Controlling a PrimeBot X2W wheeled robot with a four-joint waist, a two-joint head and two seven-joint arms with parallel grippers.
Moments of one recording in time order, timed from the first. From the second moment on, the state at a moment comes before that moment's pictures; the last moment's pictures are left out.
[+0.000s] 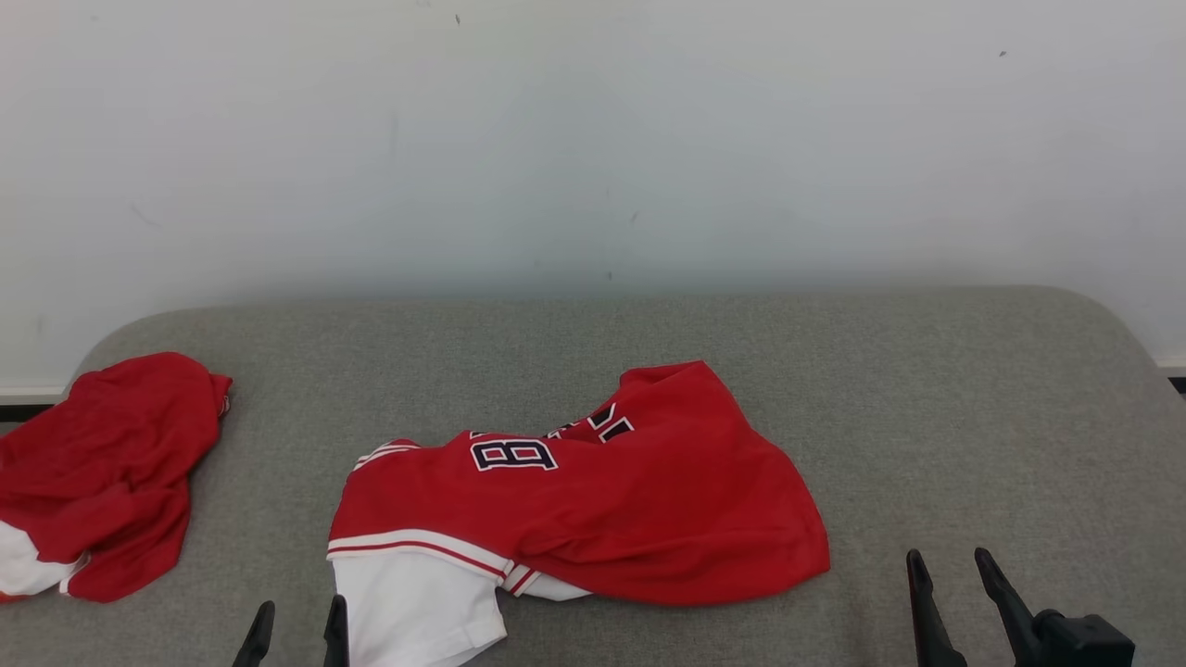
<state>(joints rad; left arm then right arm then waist) 0.11 0.08 0.02 0.18 -0.23 -0.12 -0.26 0.04 -0.11 0.01 0.29 0.20 0.13 -0.22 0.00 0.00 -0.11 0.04</state>
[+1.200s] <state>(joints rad) -0.23 0.05 -0.08 0.75 -0.24 -0.08 -0.13 -0.48 -0.09 -0.04 0.85 0.14 0.13 0.19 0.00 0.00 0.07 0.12</state>
